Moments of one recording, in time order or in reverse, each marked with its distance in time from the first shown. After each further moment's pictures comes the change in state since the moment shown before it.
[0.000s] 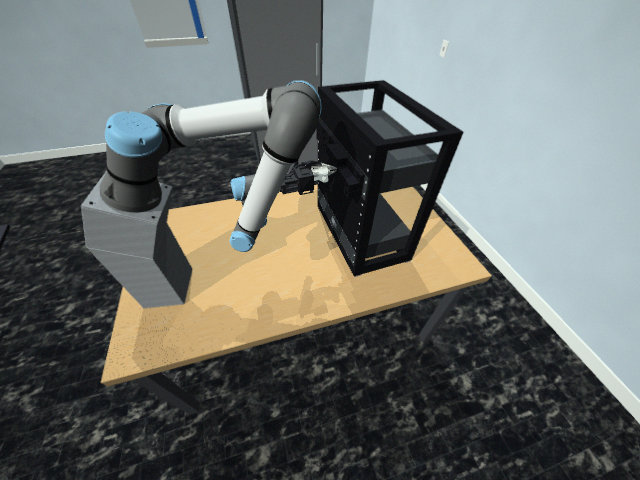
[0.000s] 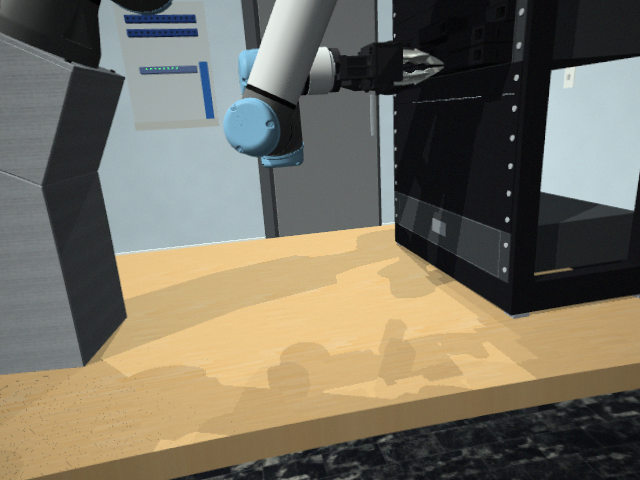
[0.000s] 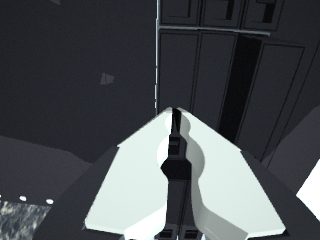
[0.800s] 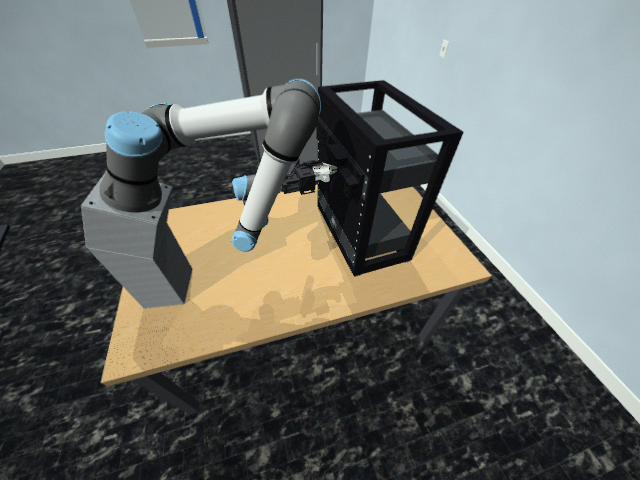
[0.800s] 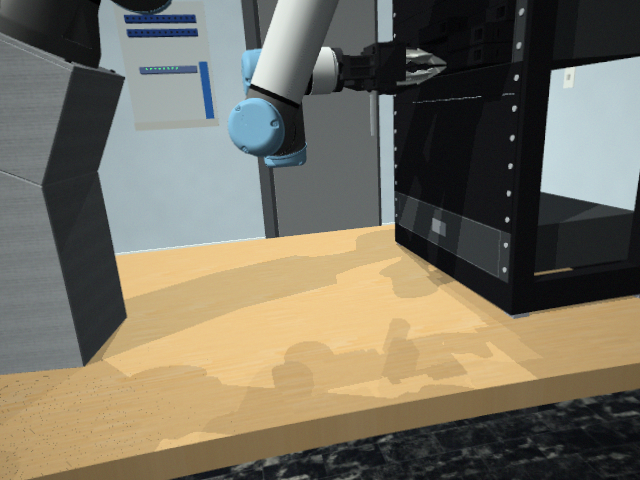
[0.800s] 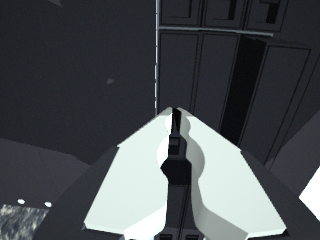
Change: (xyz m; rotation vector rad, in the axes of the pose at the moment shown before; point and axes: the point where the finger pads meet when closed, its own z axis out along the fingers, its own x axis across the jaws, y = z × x) arm 0.000 0.000 0.005 0.000 0.000 0.000
